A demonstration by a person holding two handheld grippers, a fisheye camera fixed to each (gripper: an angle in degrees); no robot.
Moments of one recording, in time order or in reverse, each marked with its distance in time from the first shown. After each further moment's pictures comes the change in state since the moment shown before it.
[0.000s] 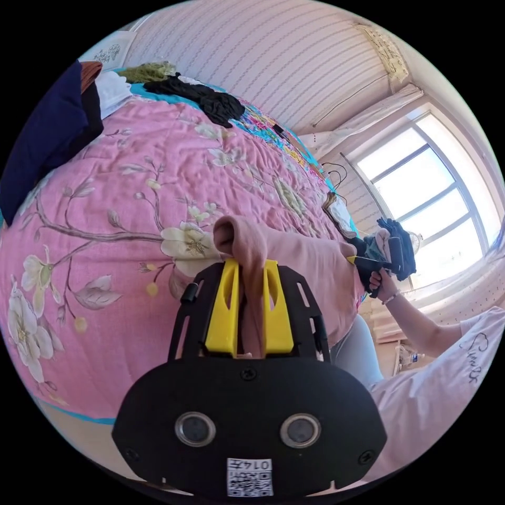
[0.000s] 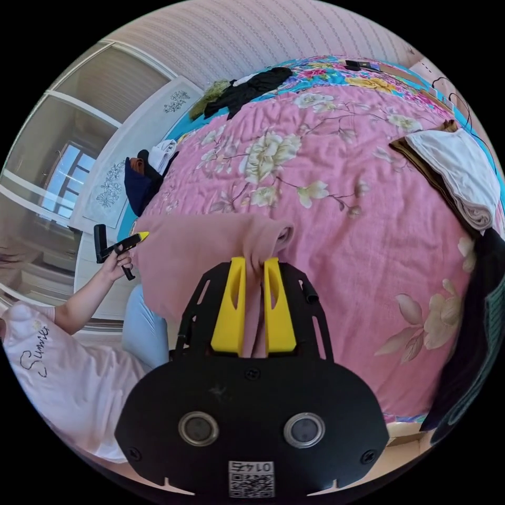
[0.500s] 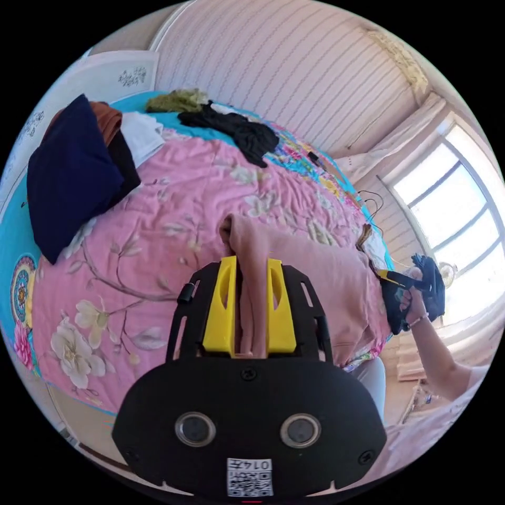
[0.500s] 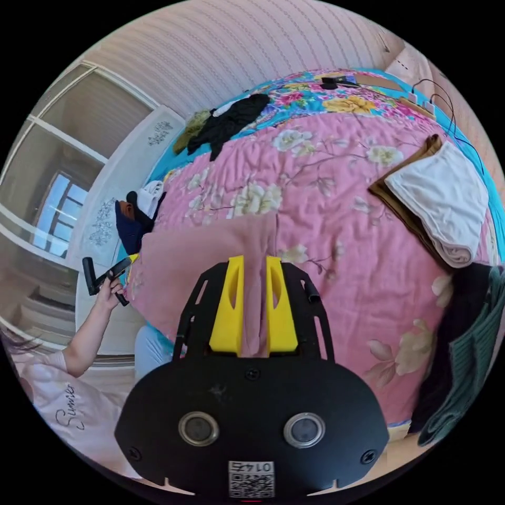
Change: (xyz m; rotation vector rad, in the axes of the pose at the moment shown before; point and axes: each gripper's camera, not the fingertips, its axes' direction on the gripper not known) left arm 0.021 -0.052 -0.026 0.091 -0.234 -0.088; right arm -0.008 -0.076 0.011 0.105 0.039 0.110
